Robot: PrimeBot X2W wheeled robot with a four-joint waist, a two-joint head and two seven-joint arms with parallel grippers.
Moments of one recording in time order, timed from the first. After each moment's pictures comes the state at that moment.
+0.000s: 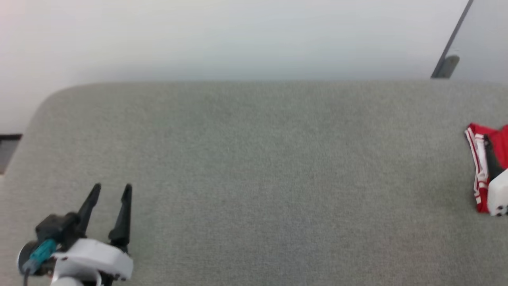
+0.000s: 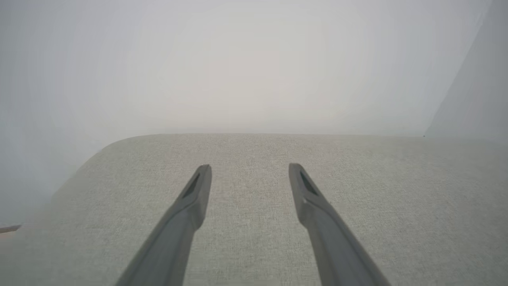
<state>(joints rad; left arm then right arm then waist) -0.15 0.41 -0.14 0.29 -0.48 -0.05 -0.26 -0.62 -0.45 0.07 0.87 0.03 0.13 -0.26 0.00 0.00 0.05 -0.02</state>
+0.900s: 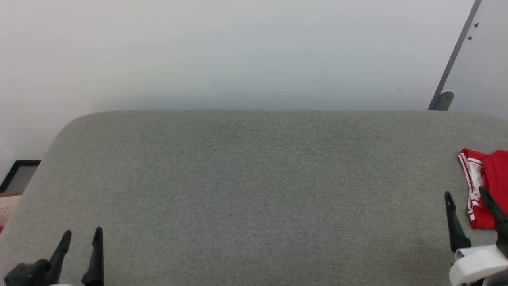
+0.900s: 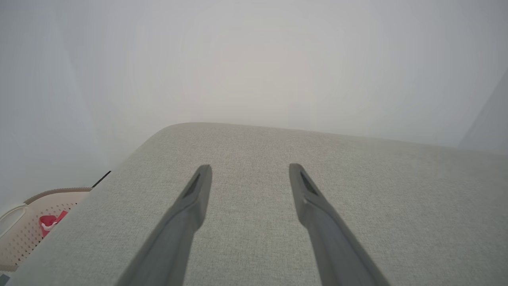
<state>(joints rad) 0.06 0.38 0.03 0.25 -0.46 -0.09 -0.26 -0.10 -0.25 -0.08 0.27 0.03 0.13 -0.26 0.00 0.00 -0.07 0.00</state>
